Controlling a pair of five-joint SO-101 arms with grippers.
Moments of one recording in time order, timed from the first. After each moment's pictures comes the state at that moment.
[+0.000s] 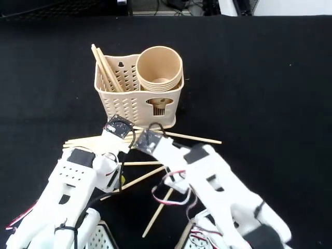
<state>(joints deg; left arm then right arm) 10.2 -45.1 68.7 65.0 -14.0 -26.5 -27.1 67.3 53.8 32.1</state>
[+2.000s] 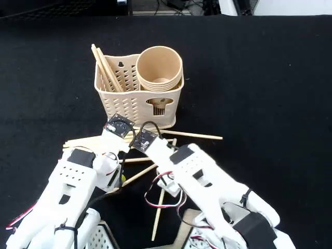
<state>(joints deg) 10.4 -45.1 68.7 64.0 -14.0 -35.5 -21.6 64.5 54.5 17.7</state>
